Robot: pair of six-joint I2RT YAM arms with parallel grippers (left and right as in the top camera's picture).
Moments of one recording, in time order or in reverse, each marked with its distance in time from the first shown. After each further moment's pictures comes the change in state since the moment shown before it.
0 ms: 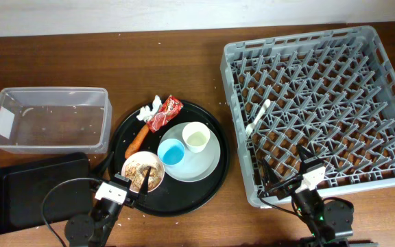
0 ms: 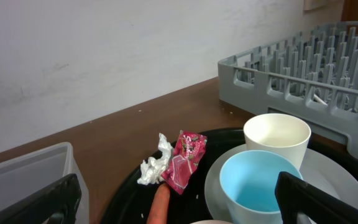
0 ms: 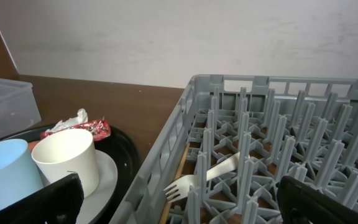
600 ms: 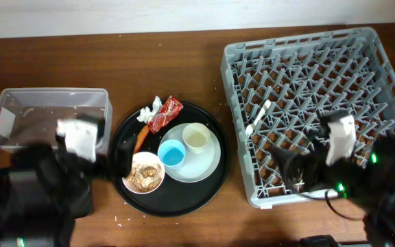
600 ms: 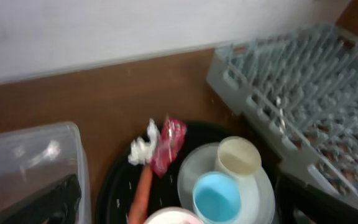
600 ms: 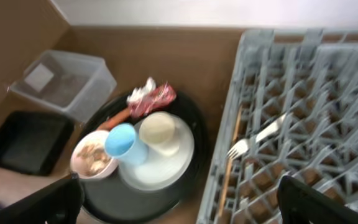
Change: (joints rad) left arm -0.002 0.781 1.042 -0.729 -0.029 -0.095; right arm 0.000 0.781 1.205 -0.977 -0.174 0.016
